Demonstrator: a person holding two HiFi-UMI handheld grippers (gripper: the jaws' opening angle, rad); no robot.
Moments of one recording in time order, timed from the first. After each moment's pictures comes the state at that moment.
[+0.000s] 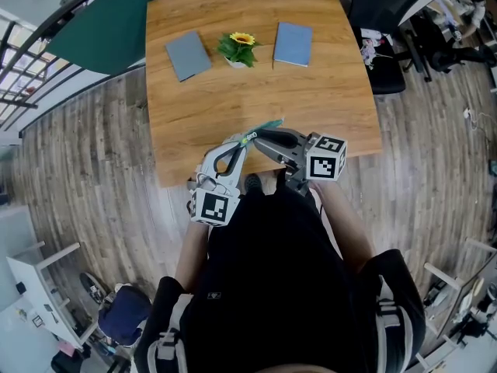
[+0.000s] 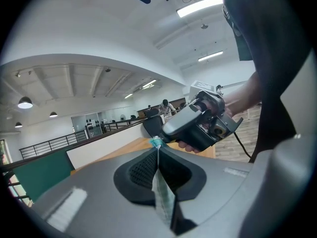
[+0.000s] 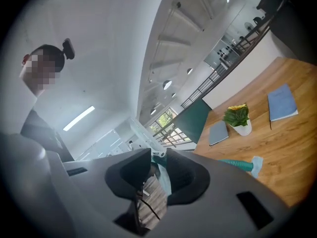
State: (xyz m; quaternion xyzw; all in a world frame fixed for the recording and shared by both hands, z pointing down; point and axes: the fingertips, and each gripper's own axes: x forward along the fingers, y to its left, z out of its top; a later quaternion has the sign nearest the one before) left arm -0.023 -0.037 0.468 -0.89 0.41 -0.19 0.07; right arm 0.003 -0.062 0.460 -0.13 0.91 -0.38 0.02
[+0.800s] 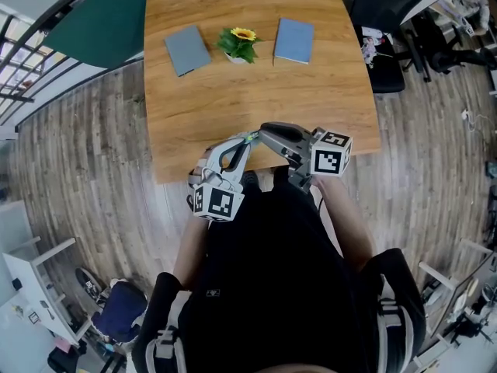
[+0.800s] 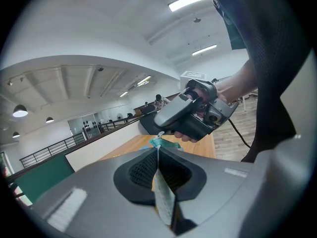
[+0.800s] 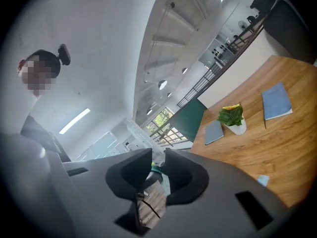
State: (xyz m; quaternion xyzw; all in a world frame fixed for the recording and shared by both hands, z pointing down) left arm -0.013 -0.039 0.486 -0.89 0.39 -0.22 0.09; right arm 0.011 -0.074 0.461 -0.15 0.90 -0.40 0.01
